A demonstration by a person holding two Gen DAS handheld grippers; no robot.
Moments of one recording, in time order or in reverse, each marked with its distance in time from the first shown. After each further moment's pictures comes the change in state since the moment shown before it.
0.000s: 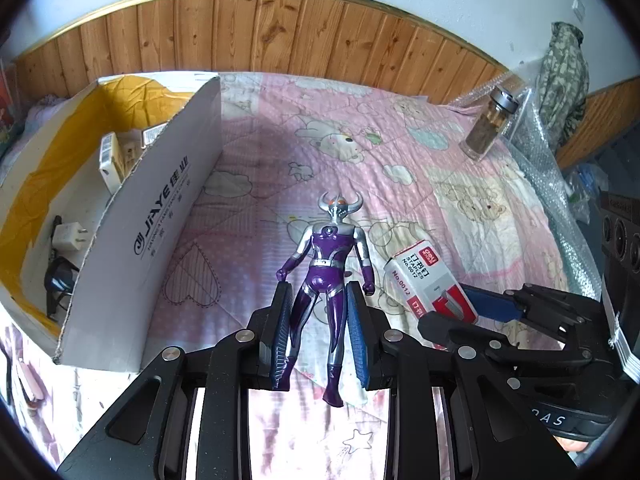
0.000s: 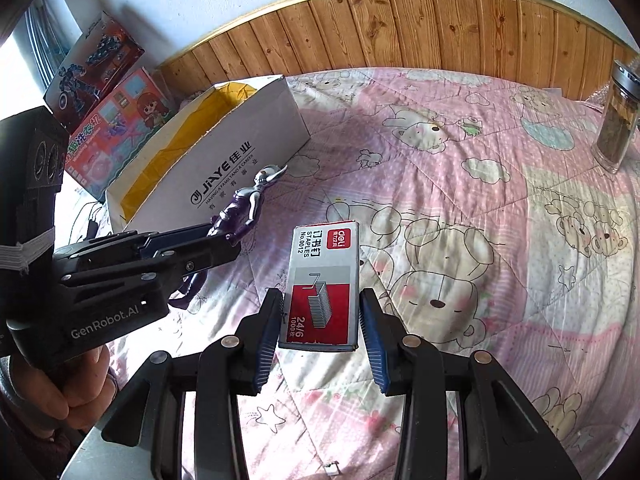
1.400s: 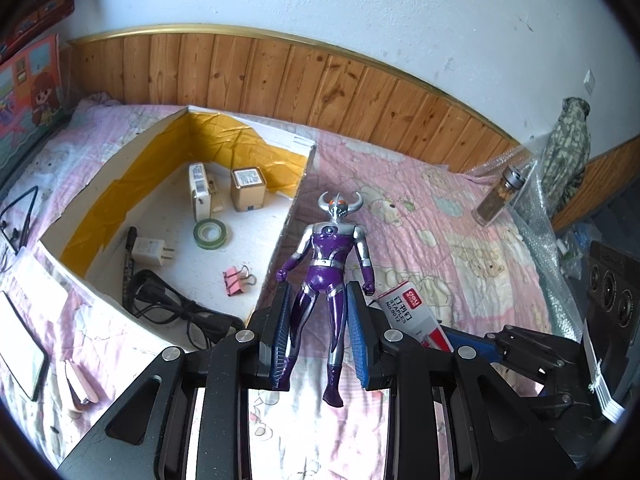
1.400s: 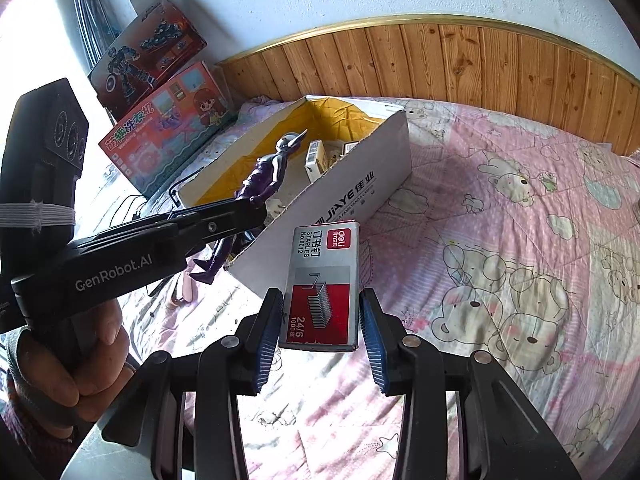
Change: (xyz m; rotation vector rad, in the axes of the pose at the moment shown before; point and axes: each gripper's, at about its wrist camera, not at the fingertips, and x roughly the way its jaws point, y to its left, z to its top) left arm -0.084 0.098 0.005 -0.127 -0.157 -0.012; right arm -0.005 0.124 0.021 -0.110 -0.047 0.086
